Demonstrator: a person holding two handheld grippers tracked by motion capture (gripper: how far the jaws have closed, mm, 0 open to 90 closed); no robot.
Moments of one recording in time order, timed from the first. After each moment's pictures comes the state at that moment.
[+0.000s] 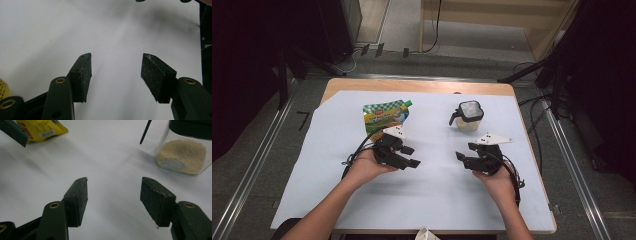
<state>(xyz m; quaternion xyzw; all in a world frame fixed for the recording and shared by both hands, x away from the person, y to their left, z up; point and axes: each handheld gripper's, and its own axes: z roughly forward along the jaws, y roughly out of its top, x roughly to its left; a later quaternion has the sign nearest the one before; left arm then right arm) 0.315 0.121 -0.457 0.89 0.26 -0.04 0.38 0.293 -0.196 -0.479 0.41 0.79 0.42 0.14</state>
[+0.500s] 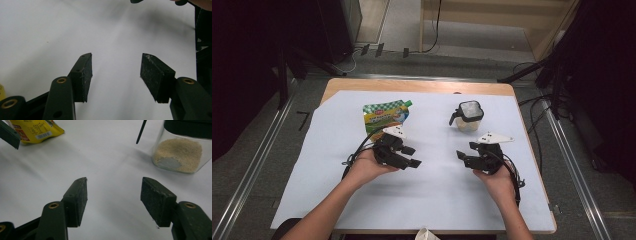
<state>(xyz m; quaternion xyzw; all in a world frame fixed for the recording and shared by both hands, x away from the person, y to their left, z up) 0.313 0.120 -0.453 0.89 0.26 -0.04 0.38 0.295 -0.197 -0.479 0.43 0.79 0.42 0.14</state>
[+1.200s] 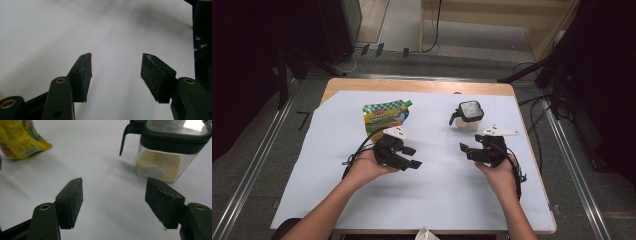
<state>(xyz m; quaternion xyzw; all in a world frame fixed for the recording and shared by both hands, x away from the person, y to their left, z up) 0.311 0.118 -0.453 0.89 0.25 -0.04 0.39 0.312 -0.205 -0.469 0.45 0.77 0.43 0.16</state>
